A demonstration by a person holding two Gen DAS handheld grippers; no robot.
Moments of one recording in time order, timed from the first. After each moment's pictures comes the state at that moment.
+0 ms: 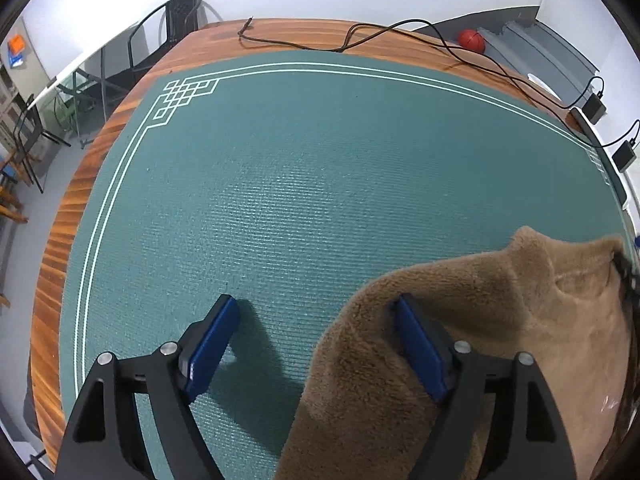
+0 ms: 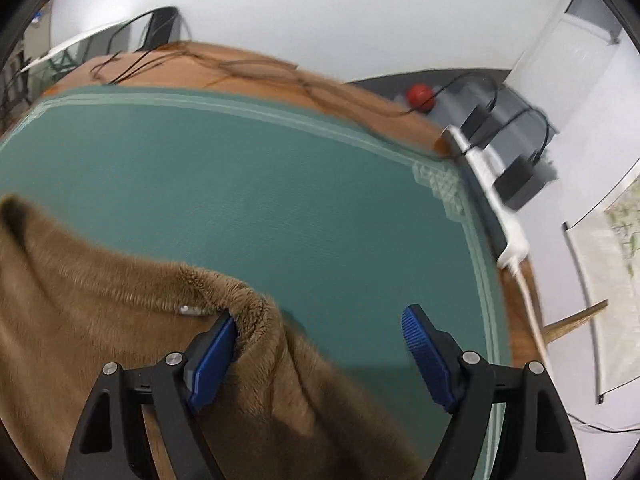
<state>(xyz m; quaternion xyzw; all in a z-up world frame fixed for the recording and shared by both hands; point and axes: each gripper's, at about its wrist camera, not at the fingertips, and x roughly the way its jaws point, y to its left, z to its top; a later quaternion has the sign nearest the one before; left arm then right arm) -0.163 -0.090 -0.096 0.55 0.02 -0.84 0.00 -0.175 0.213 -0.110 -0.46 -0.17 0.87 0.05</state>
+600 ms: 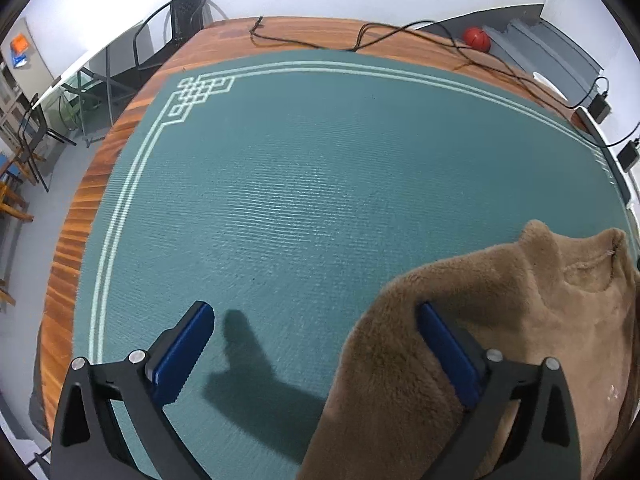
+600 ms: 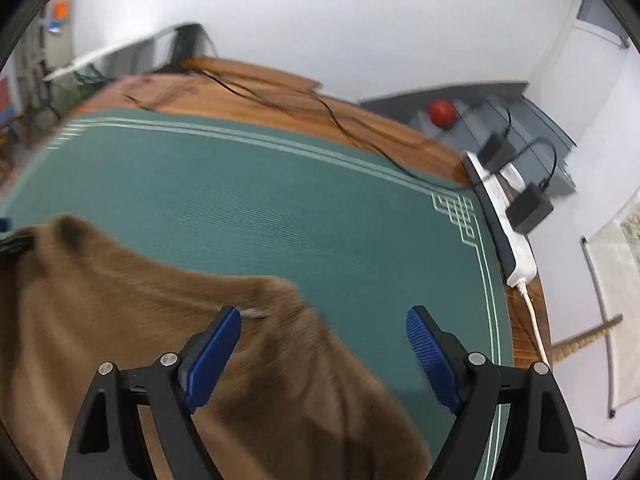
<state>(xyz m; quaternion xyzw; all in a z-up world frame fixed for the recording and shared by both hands) -0.158 -0.112 -0.086 0.56 0.02 -0.83 0.00 -0.120 0.200 -0.063 -0.44 -0.15 0.88 -0.04</state>
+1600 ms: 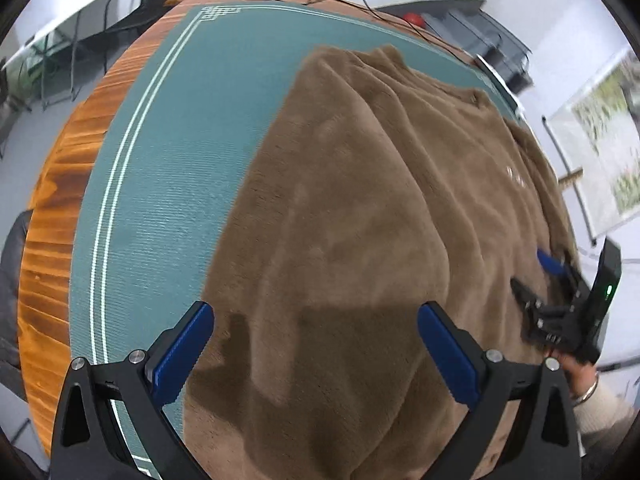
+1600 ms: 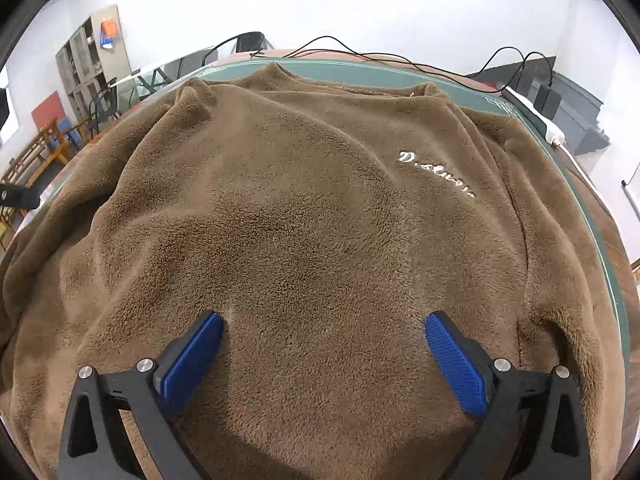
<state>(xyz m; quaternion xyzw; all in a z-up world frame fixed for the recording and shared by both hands) 0.099 -0.139 -0.067 0.58 0.08 -0.80 -0.12 0.142 0.167 -0.135 -0.45 -0.07 0.88 -0.12</state>
